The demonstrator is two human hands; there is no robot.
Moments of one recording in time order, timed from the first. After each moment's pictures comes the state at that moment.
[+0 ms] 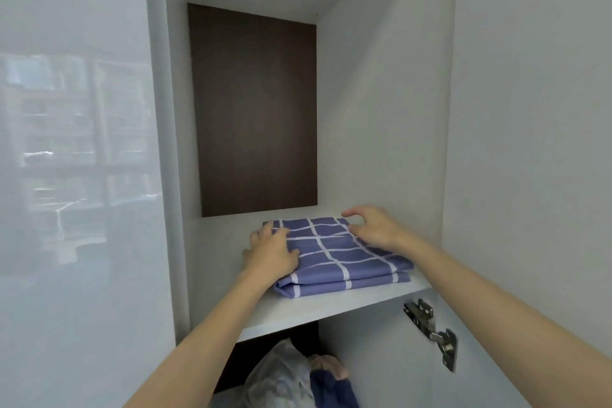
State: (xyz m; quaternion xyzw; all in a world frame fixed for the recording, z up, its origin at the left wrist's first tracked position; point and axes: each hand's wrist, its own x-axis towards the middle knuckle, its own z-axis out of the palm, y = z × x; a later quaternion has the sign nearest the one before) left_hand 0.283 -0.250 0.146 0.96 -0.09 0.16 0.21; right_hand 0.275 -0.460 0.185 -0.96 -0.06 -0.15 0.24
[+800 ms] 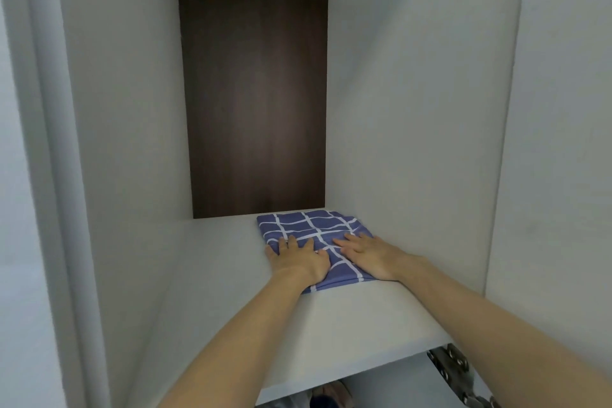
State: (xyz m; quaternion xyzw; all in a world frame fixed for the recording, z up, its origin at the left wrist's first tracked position) left_hand 0.375 -0.316 0.130 1.00 -0.02 0.01 0.08; right_hand 0.383 -0.482 0.133 -0.99 -0.14 0.01 -0.02
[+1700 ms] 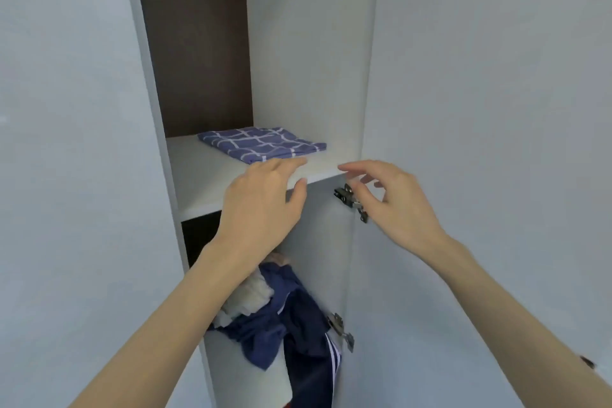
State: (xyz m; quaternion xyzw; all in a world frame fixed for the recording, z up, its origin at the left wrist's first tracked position) left_hand 0.084 -0.237 0.132 0.86 -0.32 0.31 0.24; right_hand 0.024 -0.429 0.117 -0.89 -0.04 -0.37 0.26
